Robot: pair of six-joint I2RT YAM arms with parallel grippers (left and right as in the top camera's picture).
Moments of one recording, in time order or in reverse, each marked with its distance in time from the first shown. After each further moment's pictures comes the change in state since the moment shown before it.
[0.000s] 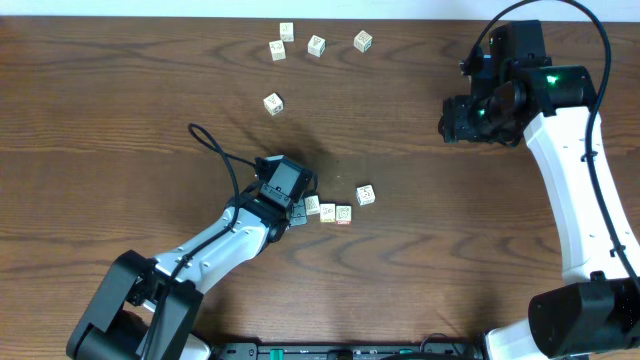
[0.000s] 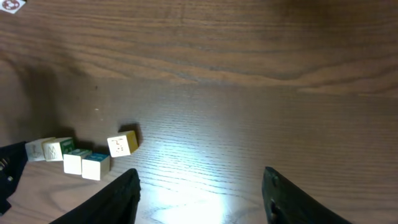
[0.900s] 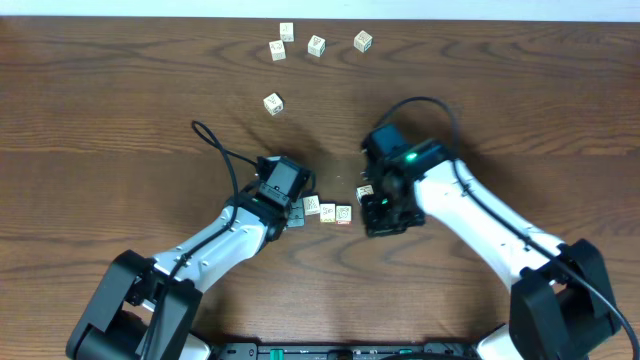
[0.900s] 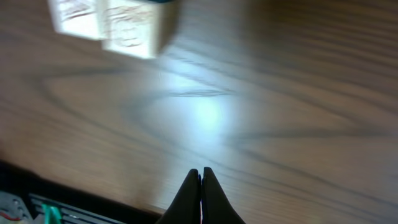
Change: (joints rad) left arm 0.021 0.000 0.000 -0.017 0.003 0.075; right arm 0.466 0.002 -0.484 0.141 -0.107 0.299
